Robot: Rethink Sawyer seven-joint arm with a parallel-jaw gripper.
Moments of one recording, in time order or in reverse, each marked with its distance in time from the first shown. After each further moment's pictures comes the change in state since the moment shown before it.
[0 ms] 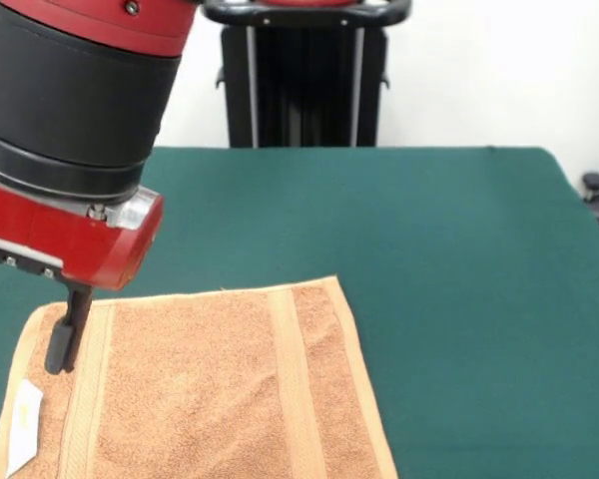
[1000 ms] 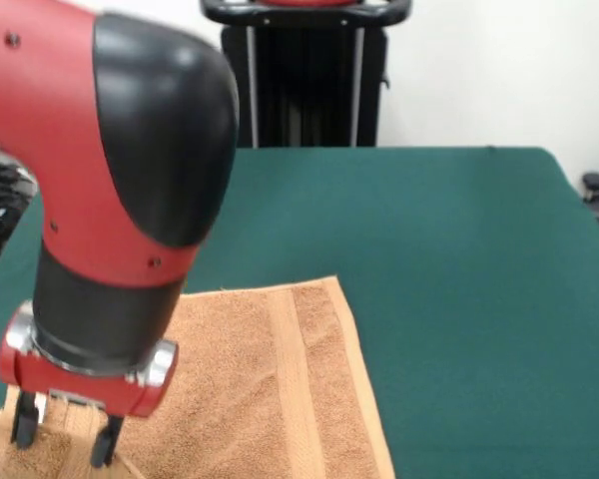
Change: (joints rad) arm -0.014 0.194 0.001 -0.103 -0.014 0.002 0.000
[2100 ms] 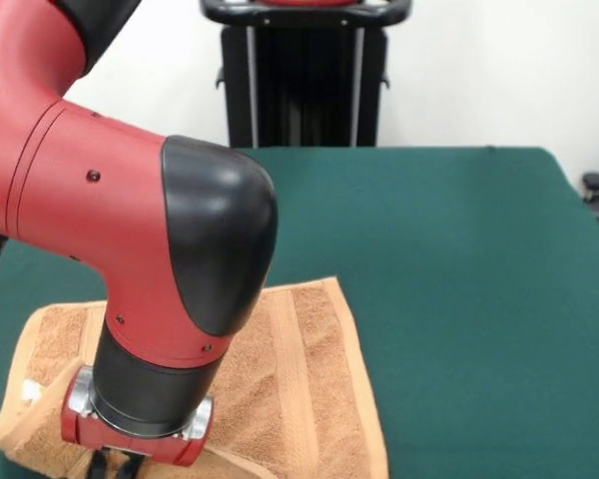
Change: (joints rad) arm 0.012 0.176 0.002 -0.139 -0.040 0.001 0.000
